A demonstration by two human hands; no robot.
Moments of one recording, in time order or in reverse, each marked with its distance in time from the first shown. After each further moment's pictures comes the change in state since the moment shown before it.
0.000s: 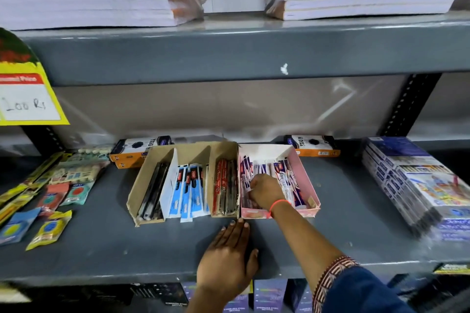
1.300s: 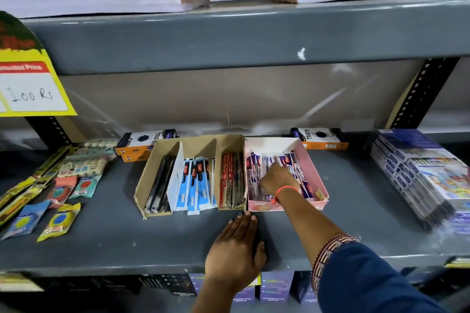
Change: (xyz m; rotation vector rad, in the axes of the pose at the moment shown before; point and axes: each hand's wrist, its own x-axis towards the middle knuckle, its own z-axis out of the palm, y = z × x) left_hand 0.002 0.004 -0.010 -0.018 -0.088 -0.038; right_hand 0.011 -0.001 -0.004 -0.185 0.036 0.171
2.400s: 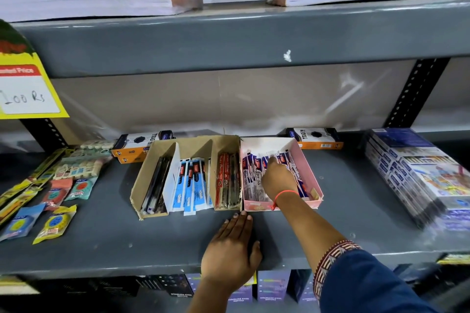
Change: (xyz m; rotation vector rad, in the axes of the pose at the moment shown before) left_hand 0.000 0.000 -0.001 -0.010 -0.011 -0.021; right_hand -0.002 0.010 0.000 -0.065 0.158 -0.138
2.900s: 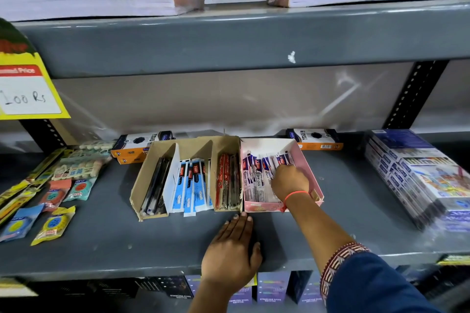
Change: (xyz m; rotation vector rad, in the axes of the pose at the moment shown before) left_hand 0.000 0.000 0.000 -0.020 0.010 0.009; right_hand 0.001 0.016 -0.009 -0.264 0.011 0.021
